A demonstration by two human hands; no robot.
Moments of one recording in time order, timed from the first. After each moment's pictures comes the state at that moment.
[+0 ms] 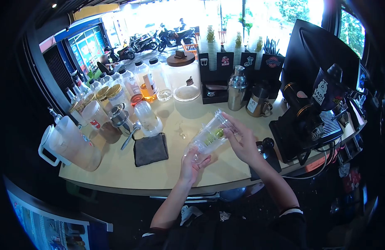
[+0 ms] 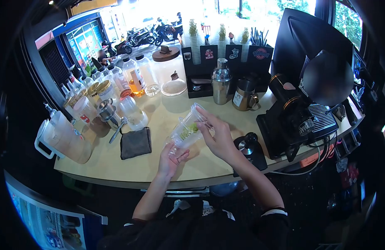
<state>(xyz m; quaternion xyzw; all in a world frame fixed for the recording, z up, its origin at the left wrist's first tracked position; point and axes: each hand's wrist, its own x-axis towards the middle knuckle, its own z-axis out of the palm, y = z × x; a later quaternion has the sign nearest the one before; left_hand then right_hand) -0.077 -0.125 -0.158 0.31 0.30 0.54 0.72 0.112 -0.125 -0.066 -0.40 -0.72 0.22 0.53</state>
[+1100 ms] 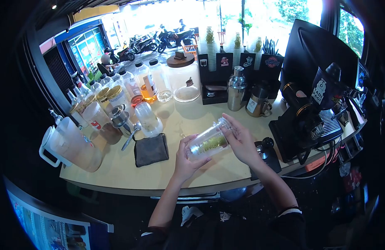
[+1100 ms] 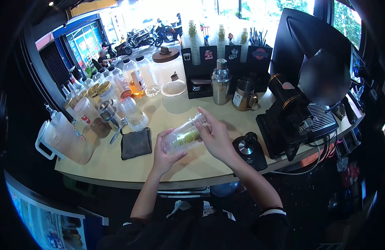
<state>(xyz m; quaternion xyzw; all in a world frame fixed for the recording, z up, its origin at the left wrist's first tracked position) -0.087 -0.116 -0.138 0.65 0.28 0.56 0.43 0.105 -0.127 -0.067 -0.41 -0.63 0.37 0.54</state>
